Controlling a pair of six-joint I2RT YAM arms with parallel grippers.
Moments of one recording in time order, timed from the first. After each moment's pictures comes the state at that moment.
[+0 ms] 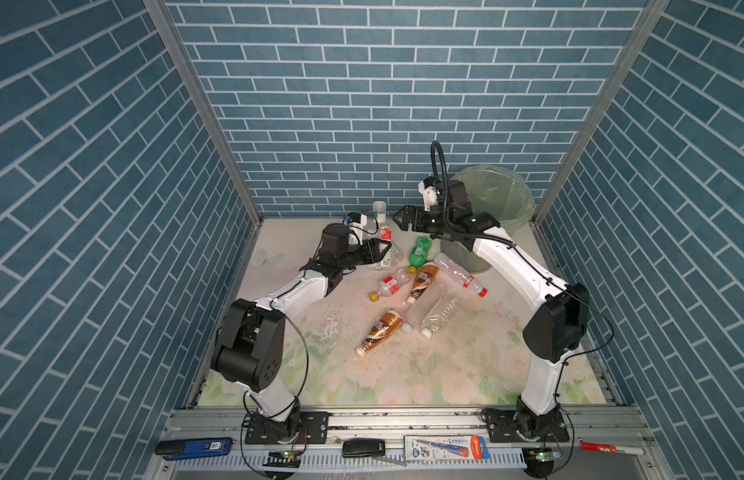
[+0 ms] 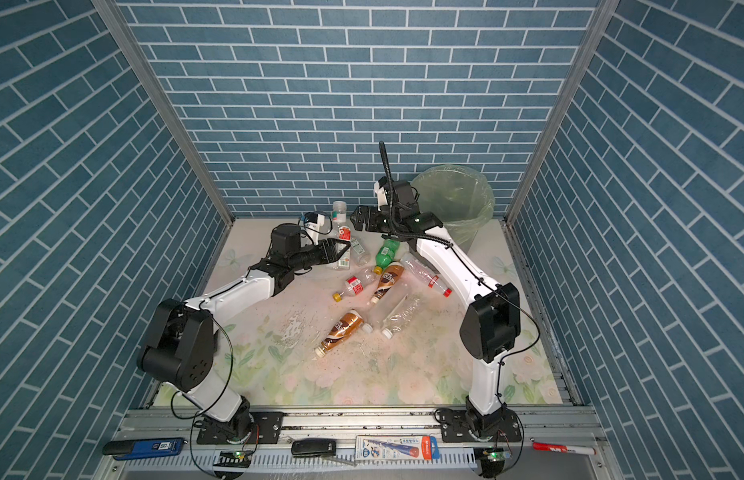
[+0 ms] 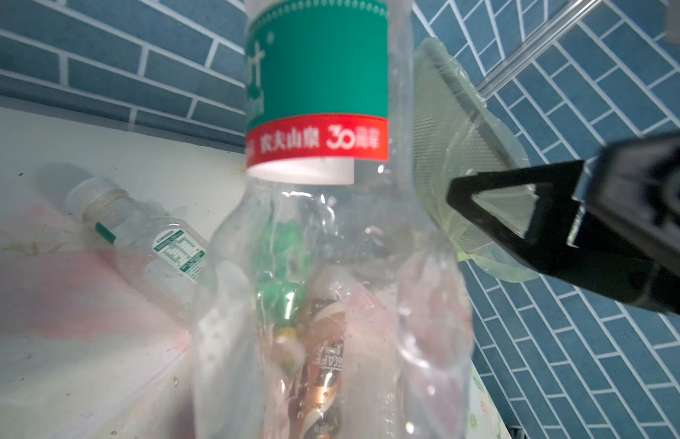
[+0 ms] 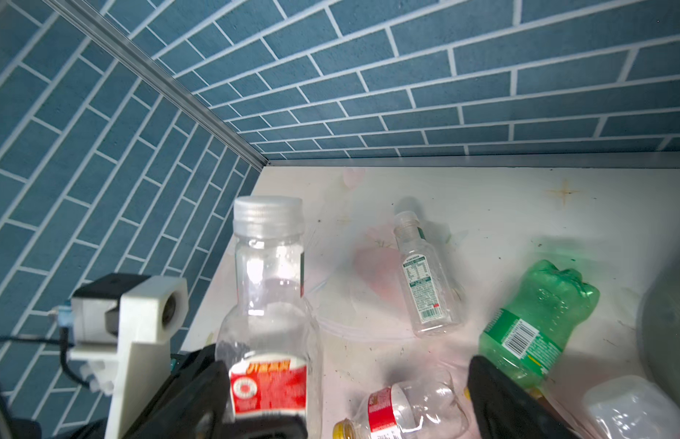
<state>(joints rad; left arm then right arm) -0.37 1.65 1.10 0.20 0.49 -0.55 0.58 1.91 1.90 -0.52 -0.24 0.47</state>
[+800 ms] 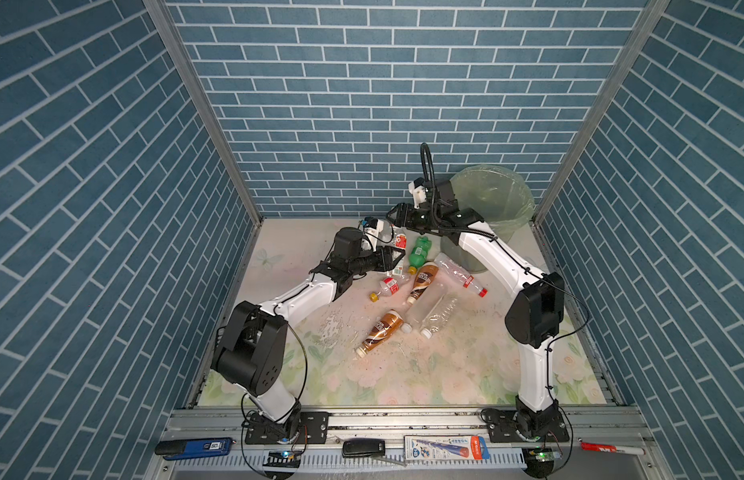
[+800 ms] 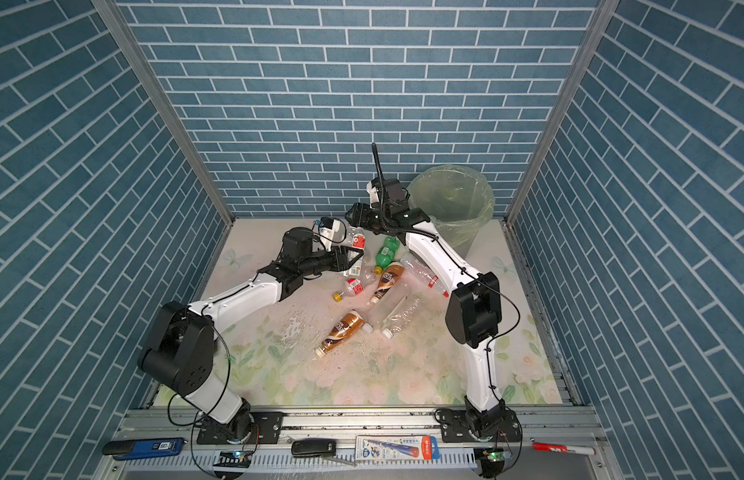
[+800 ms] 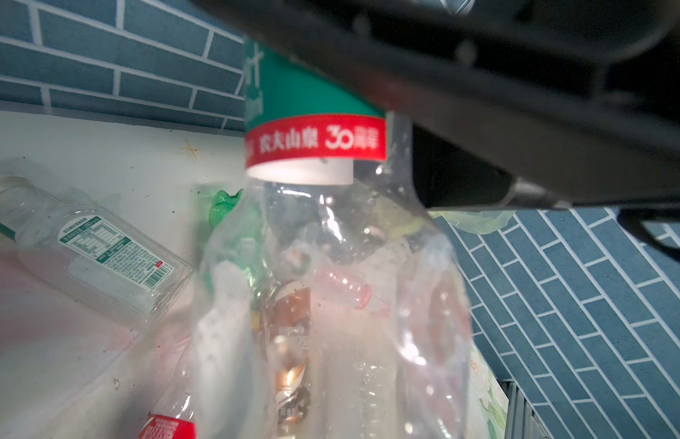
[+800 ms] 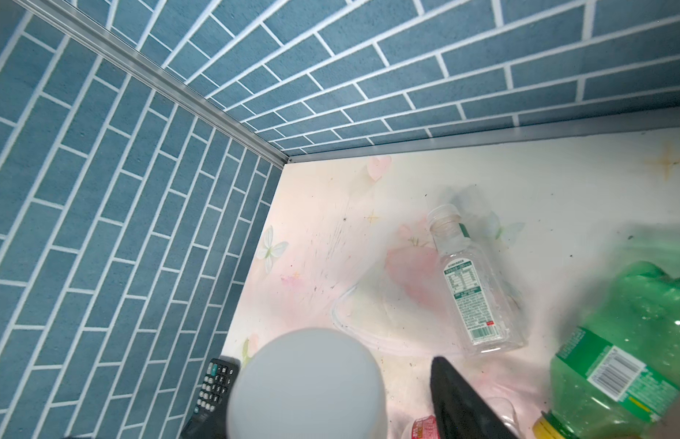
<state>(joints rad) -0.46 1.64 1.10 0.16 0.49 -0.50 0.58 2.07 2.04 -0.51 -0.34 0.59</state>
